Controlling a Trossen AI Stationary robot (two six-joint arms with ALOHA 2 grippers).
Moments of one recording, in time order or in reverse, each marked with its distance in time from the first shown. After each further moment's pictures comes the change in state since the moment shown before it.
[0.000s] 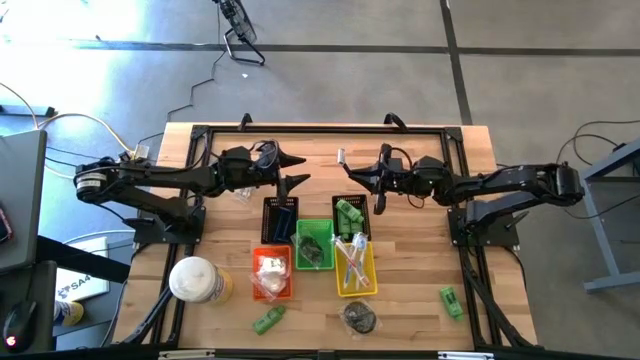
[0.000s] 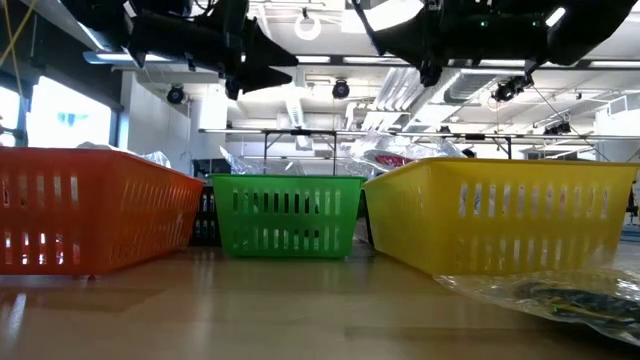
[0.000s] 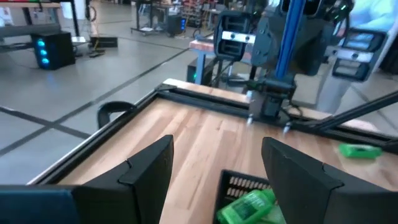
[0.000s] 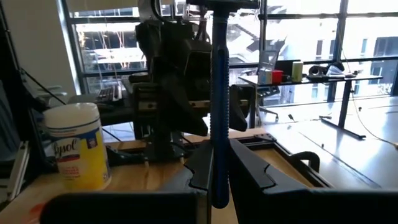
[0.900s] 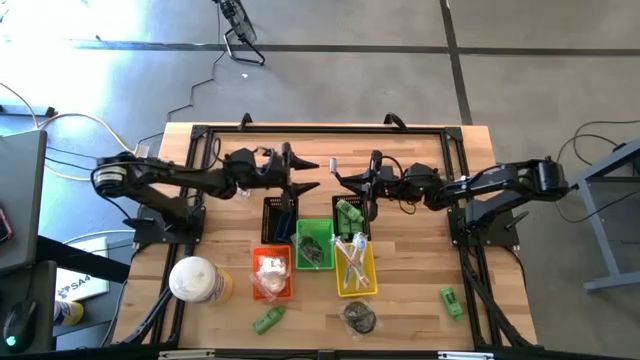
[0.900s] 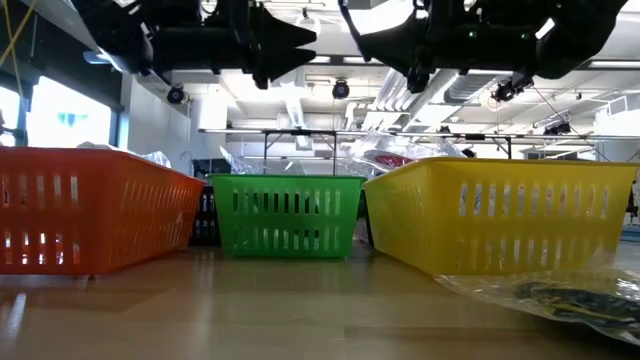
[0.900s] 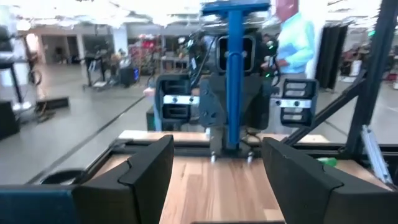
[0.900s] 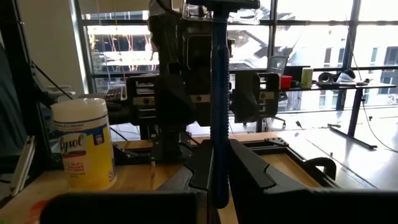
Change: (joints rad) left arm 0.000 0.181 0.000 0.390 0.219 0.107; right arm 0.044 0.151 0.002 0.174 0.011 -0.025
